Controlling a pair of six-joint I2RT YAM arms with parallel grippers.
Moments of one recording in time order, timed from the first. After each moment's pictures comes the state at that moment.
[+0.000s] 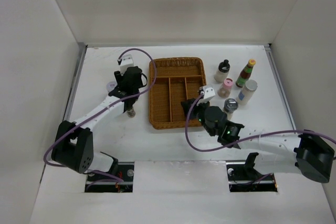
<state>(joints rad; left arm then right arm) -0.43 1.37 0.89 -0.05 -0.63 -0.38 1.02 1.17 0.56 0.47 0.53 0.32</state>
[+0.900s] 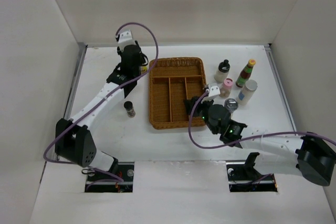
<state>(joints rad) -0.44 1.42 1.18 -0.04 -0.58 -0.39 0.97 1.14 0.54 0.48 0.53 0.34</state>
